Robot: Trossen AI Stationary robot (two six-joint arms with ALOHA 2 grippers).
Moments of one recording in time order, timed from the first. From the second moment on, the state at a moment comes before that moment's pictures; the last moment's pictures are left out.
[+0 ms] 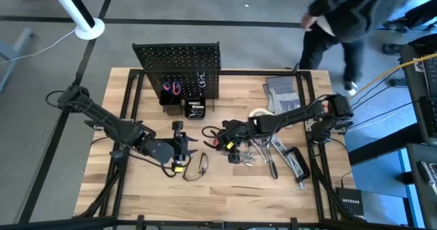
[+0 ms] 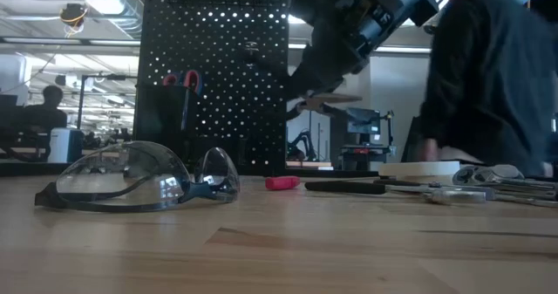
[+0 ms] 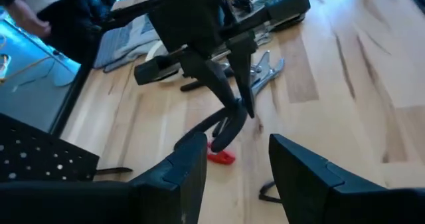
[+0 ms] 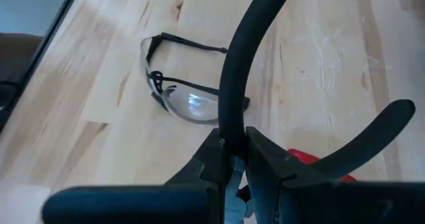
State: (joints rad) left arm -0.49 1.32 1.01 -0.40 -0.62 -0.08; right arm 0.12 1.74 1.09 -0.07 -0.15 0.08
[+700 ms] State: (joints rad) left arm -0.37 1.58 1.00 -0.22 -0.59 0.37; right arm 0.12 1.75 1.09 -0.03 -0.16 0.14
